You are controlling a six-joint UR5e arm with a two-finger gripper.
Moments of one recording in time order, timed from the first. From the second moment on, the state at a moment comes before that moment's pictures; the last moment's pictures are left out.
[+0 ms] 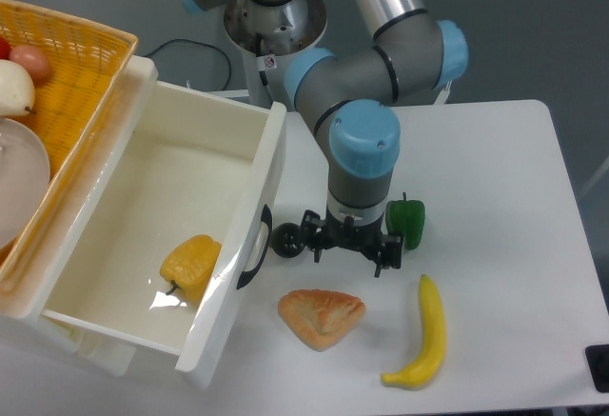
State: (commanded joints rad) arm 2.45 -2.02 -1.50 -1.08 1.49 0.66
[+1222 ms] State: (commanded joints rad) arm 2.46 -2.09 -1.50 -1.14 1.29 0.64
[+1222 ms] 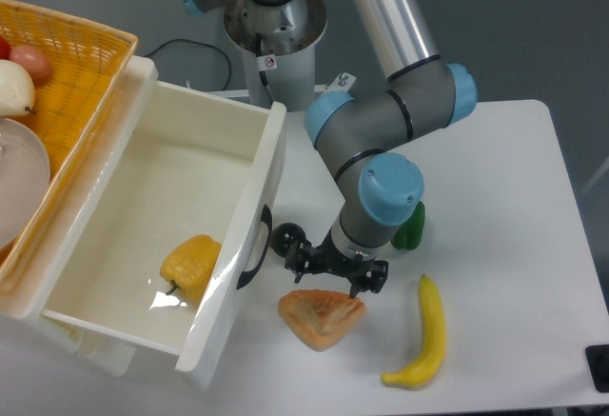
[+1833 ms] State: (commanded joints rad) arm 2.45 -2.07 -1.51 -1.15 1.27 0.64
